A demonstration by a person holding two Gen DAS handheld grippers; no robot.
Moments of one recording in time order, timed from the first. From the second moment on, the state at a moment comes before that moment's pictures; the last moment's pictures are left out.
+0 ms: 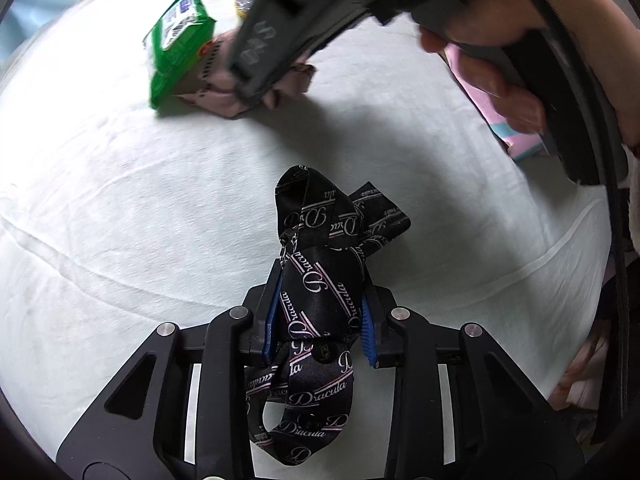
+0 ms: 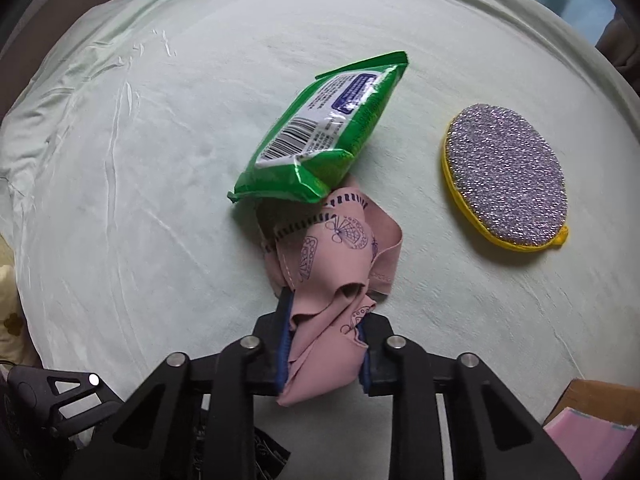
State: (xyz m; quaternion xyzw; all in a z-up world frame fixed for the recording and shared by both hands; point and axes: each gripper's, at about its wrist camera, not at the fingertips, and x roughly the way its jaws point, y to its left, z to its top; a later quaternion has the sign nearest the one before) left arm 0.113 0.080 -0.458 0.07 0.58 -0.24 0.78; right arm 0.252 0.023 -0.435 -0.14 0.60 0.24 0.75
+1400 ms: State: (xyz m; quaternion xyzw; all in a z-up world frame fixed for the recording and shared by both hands) left arm 0.109 -0.087 -0.173 0.03 0.48 -0.17 0.86; right arm 0.106 -0.249 -0.158 0.05 0.51 0.11 0.85
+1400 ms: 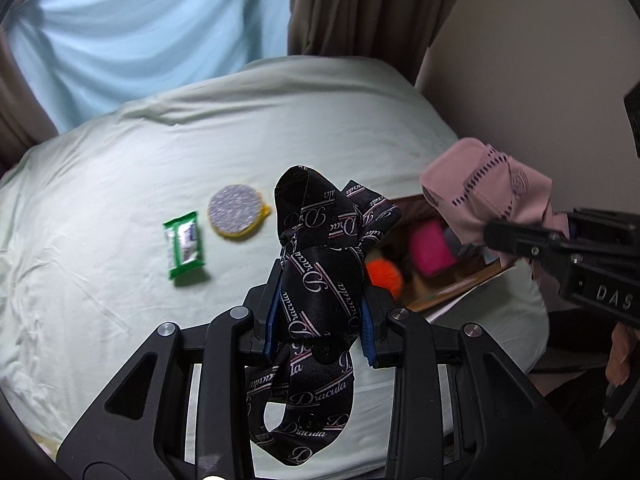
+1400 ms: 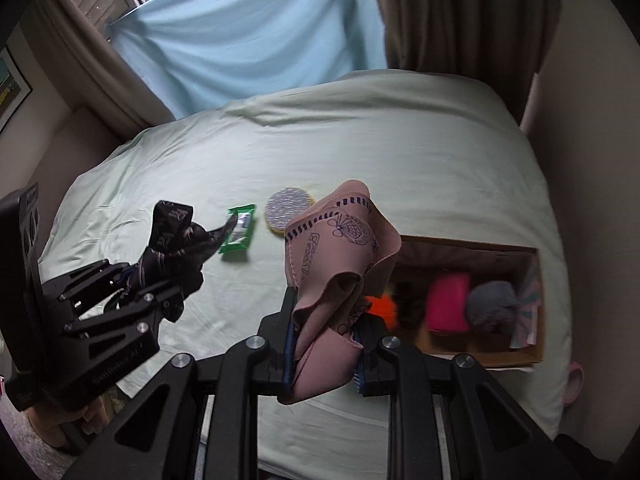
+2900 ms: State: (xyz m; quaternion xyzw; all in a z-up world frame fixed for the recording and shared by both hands) left arm 0.220 -0.280 -0.349 0.10 0.64 -0.18 0.74; right arm 0.207 -0.422 -0.315 0.20 0.63 -0.01 0.75
